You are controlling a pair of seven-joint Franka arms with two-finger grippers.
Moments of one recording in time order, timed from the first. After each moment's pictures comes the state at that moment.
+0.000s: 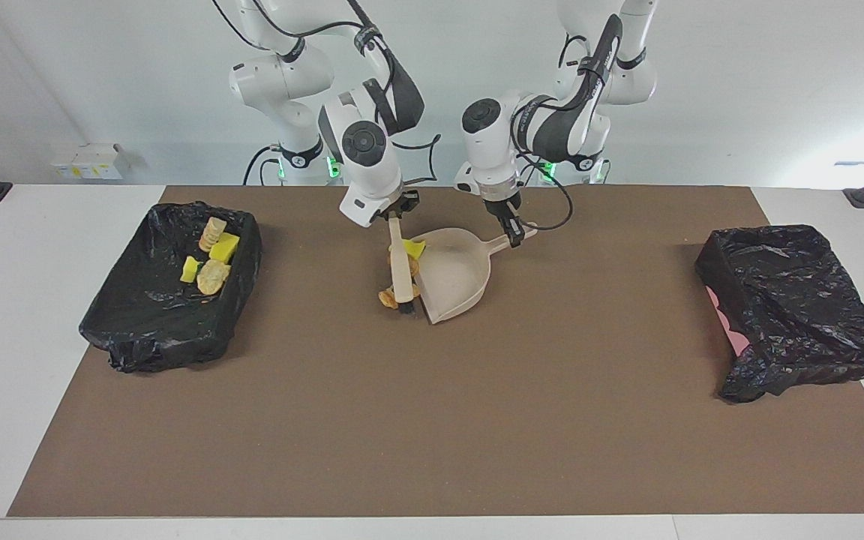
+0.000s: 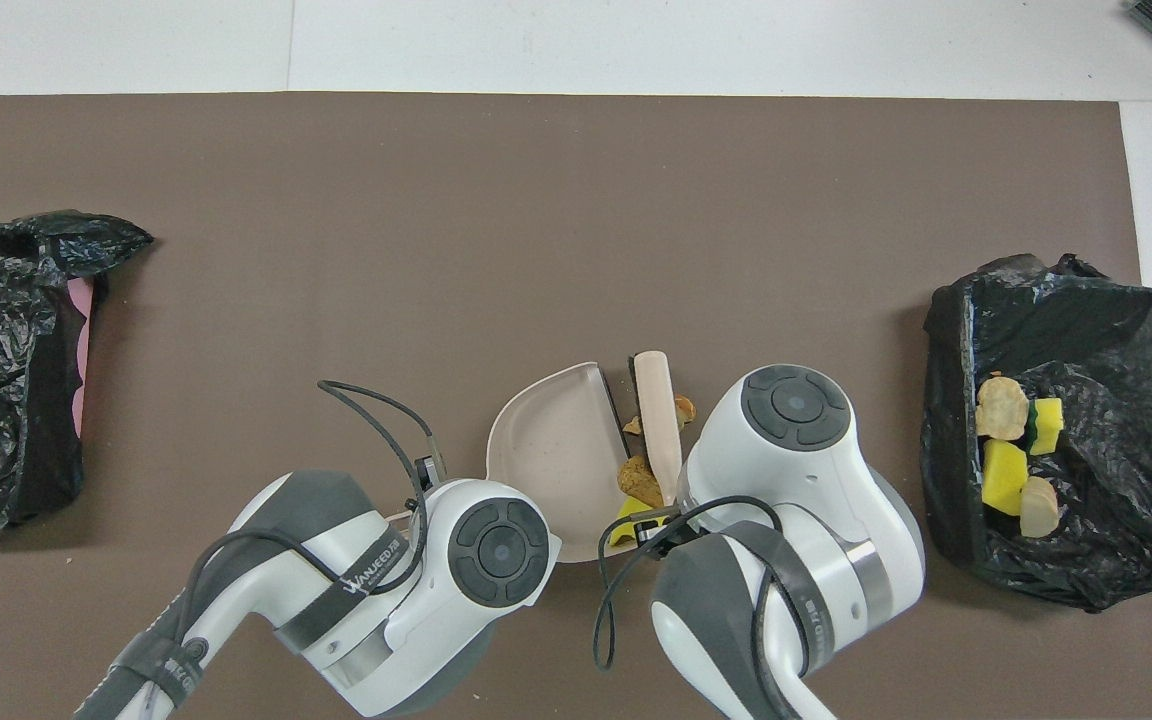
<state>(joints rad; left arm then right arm) -0.09 0.00 -0.67 -2.24 0.27 2.04 0.43 0.34 0.02 0.15 -2.12 0.18 1.83 0.28</state>
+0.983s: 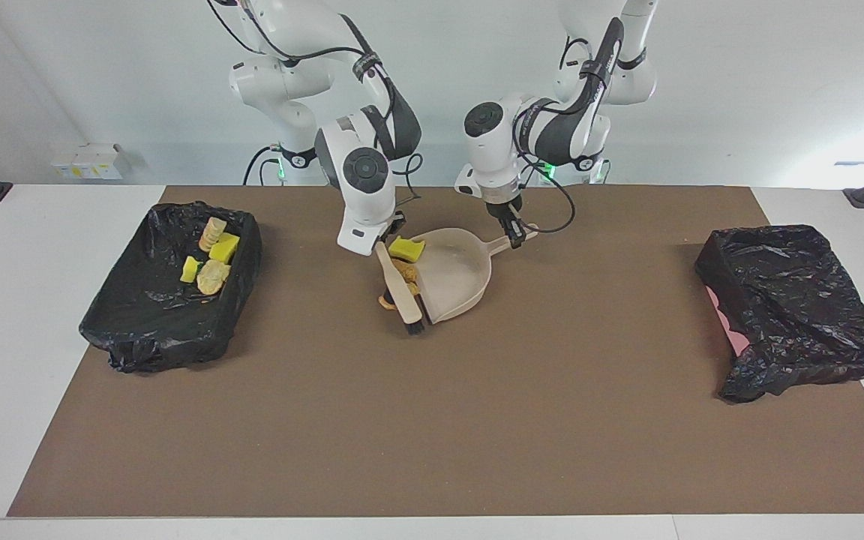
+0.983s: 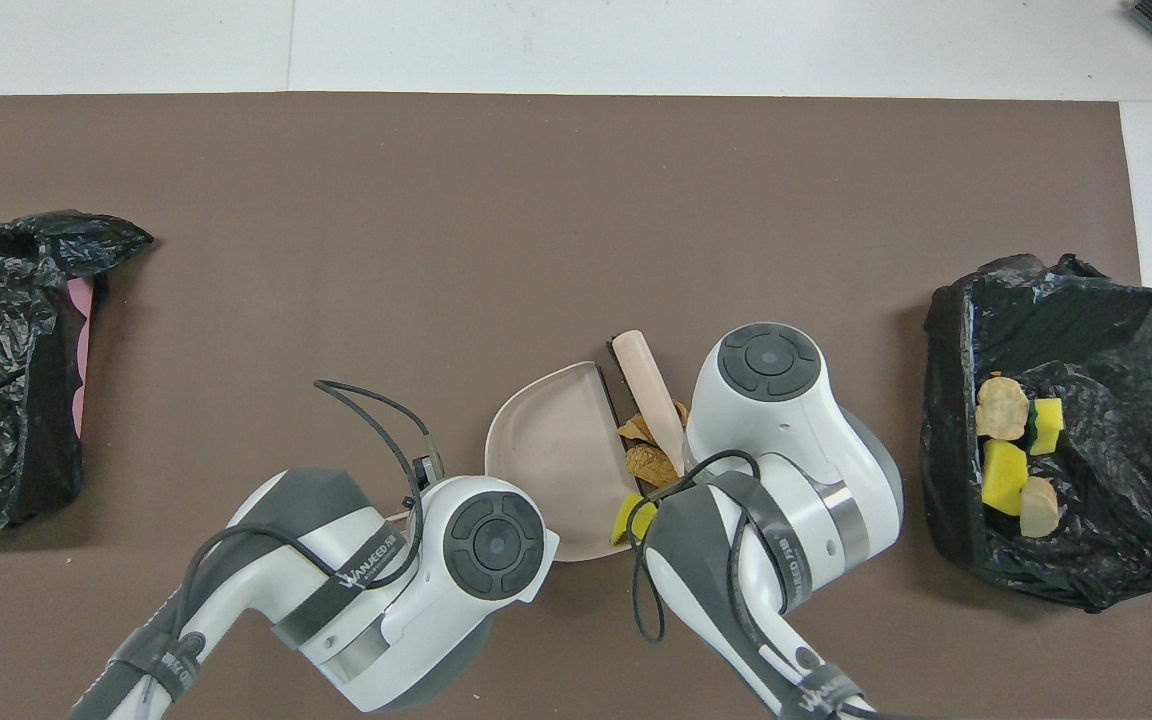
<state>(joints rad) -0.08 0.00 -0.67 -2.24 0.25 2.04 0.43 0.33 0.13 0.16 -2.06 0.09 1.85 0.03</state>
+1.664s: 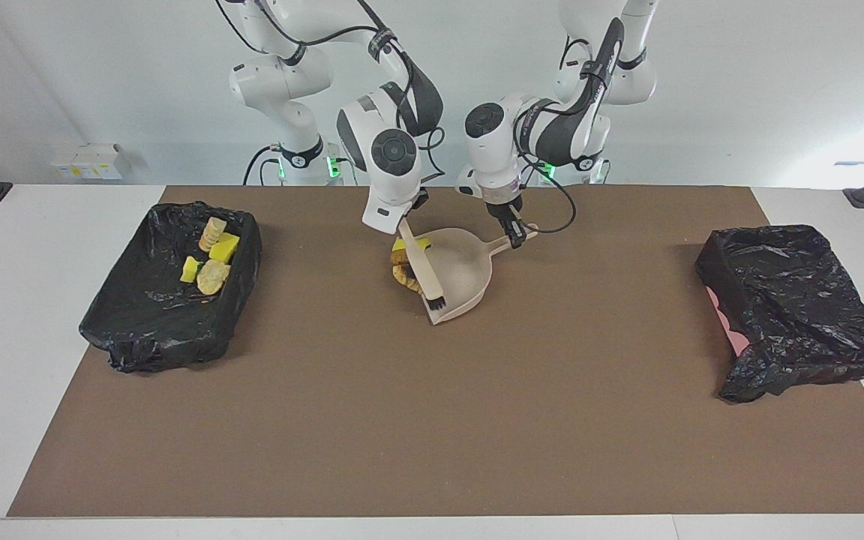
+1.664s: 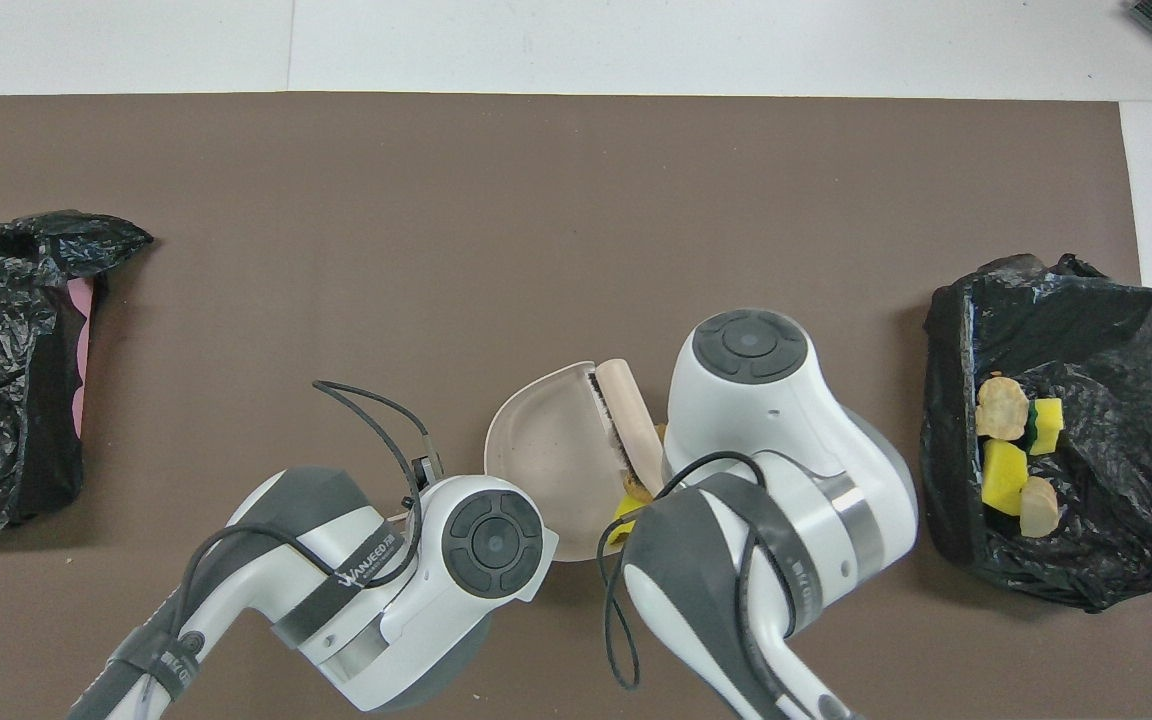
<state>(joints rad) -0.08 0.01 -0.67 -2.24 0.25 2.04 0.43 0.34 0.10 0.15 -1.90 0.19 1.54 0.12</state>
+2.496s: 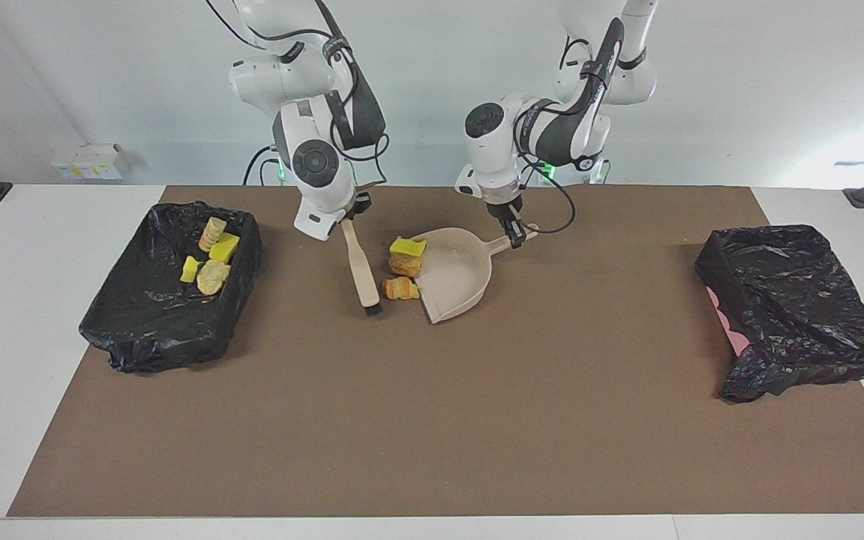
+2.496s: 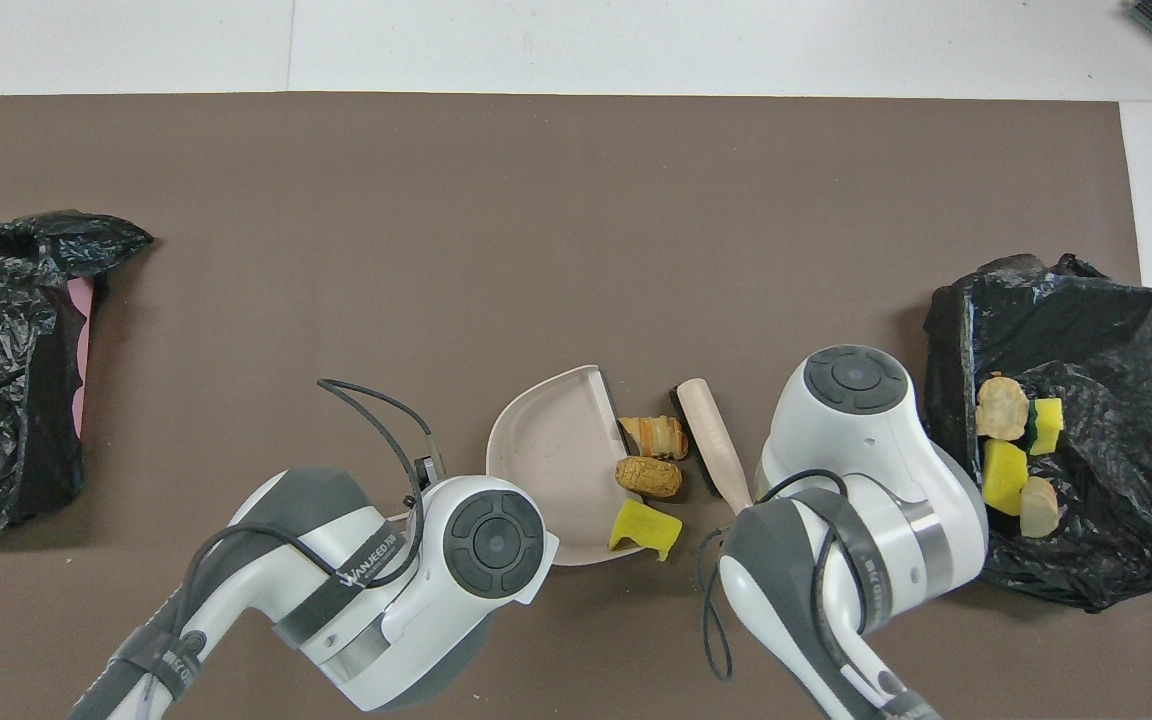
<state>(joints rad) -0.08 0.01 -0.67 -2.24 0.25 2.04 0.46 0.26 0.02 0.15 -2.21 0.12 1.74 -0.01</state>
